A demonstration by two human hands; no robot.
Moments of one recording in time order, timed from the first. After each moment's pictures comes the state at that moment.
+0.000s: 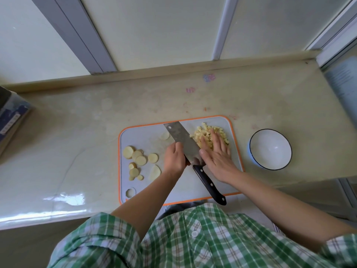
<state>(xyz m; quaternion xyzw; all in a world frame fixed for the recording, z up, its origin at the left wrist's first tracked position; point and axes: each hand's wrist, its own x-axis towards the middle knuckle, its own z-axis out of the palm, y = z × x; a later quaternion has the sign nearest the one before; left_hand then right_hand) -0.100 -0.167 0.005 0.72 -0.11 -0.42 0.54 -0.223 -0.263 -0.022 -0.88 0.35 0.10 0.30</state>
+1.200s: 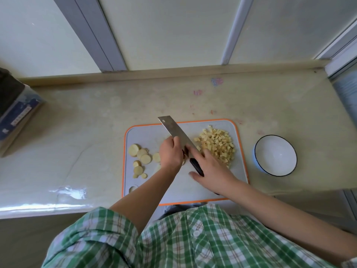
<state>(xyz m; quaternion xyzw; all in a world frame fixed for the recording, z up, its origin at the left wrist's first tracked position) -0.080 -0.162 0.016 0.81 -0.10 -0.32 0.48 -0.205 -0.228 0.017 -0.93 0.23 0.08 0.28</state>
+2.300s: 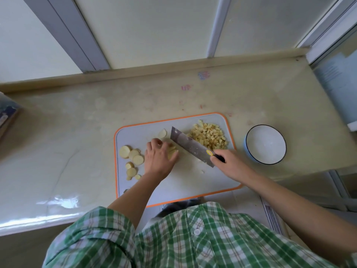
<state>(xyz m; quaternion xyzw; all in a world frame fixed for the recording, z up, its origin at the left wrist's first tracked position) -0.062 -0.133 -0.038 0.89 -0.40 -0.20 0.13 -0.257 -0.274 -0.002 -0.86 0.36 0.06 0.35</state>
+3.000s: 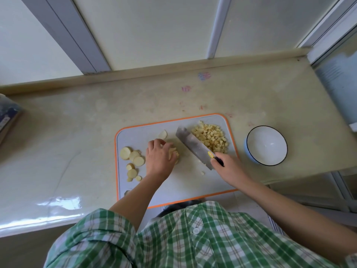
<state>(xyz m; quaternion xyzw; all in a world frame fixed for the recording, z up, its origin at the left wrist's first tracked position) -0.063 -0.136 -0.034 0.88 -0.41 -0.17 0.15 -0.257 -0.259 -0.008 -0.84 0.41 0.05 0.36</state>
